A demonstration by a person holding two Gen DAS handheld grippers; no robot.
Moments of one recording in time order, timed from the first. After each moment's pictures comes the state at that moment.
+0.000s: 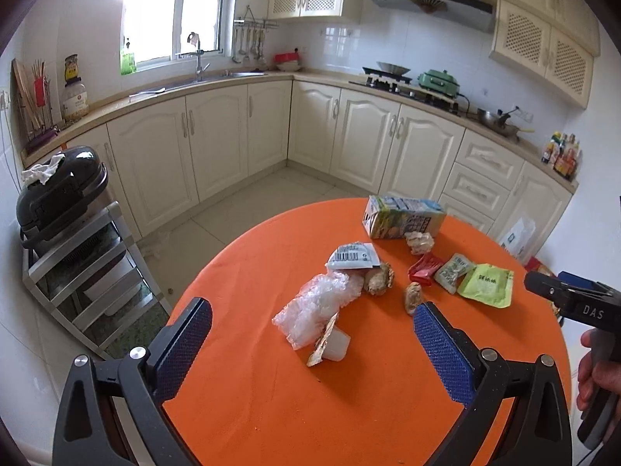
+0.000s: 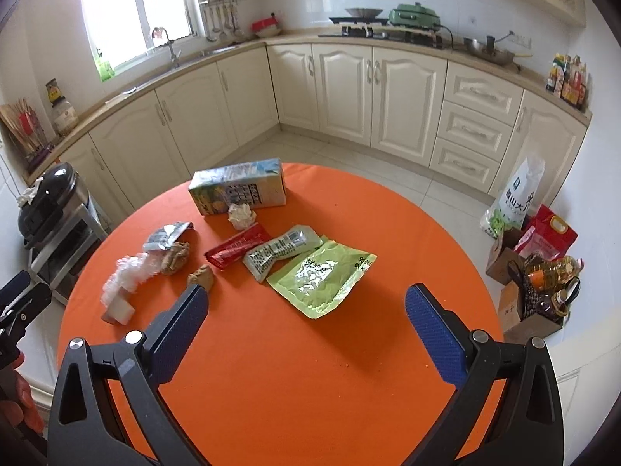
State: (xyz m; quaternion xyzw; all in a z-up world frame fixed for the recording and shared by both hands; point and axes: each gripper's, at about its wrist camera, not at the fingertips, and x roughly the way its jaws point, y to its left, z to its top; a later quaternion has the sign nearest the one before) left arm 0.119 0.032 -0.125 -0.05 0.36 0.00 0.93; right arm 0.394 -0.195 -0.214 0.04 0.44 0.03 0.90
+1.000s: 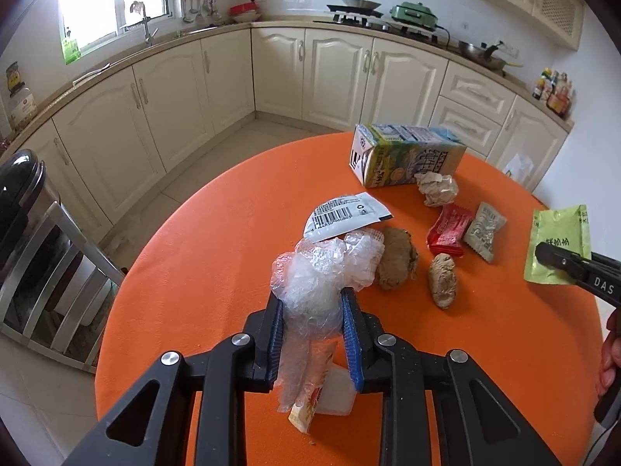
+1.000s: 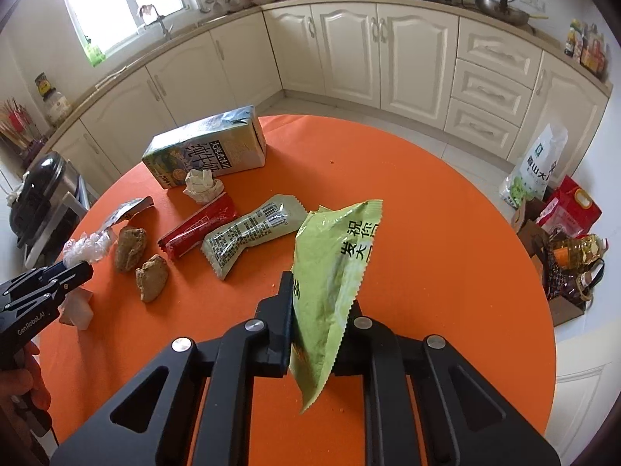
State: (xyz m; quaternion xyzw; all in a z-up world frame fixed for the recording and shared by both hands) left arm 0.327 0.022 -0.138 0.00 0.44 -0.05 0.90; right arm 0.432 -0.209 -0.275 0.06 0.49 0.06 0.87
